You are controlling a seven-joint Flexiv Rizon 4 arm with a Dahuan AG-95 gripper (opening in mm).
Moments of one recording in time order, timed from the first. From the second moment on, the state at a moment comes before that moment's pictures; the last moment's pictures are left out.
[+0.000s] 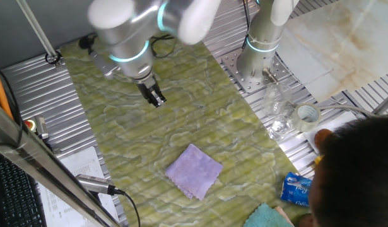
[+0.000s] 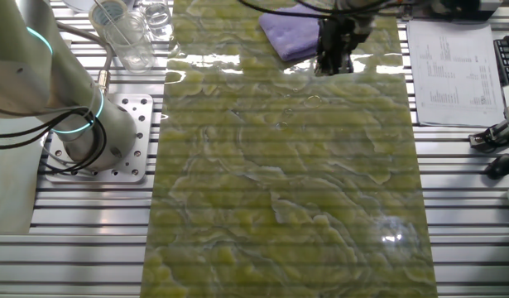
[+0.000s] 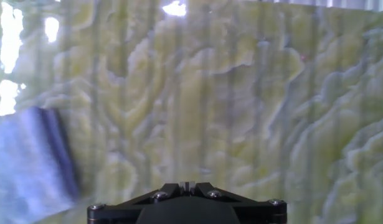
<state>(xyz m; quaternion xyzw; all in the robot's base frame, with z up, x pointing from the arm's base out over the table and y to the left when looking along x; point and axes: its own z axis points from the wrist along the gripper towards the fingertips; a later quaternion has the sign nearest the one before) 0.495 0.078 0.159 0.10 -0.99 -0.01 0.10</state>
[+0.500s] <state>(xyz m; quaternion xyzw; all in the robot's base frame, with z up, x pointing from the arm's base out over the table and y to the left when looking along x) 0.492 0.077 0.159 0.10 -0.99 0.00 0.10</state>
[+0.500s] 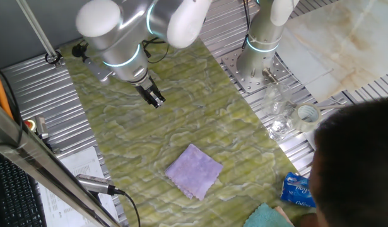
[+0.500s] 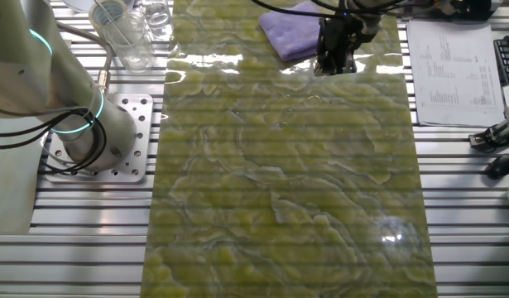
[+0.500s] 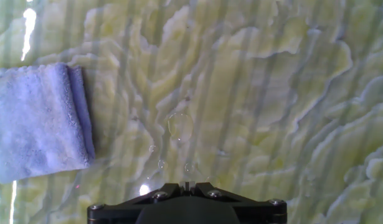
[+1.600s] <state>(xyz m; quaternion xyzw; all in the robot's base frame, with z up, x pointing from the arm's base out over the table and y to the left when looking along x) 0.474 0.135 0.148 0.10 -0.99 -0.02 0.11</state>
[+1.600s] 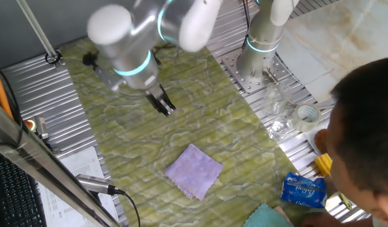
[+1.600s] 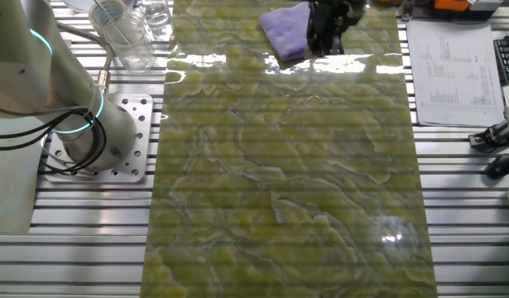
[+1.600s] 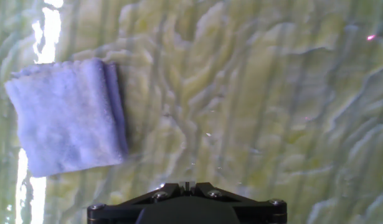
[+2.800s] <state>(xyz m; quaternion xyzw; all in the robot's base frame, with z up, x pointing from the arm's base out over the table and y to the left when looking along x) 0.466 0.153 0.133 0.14 -0.98 -0.05 0.09</state>
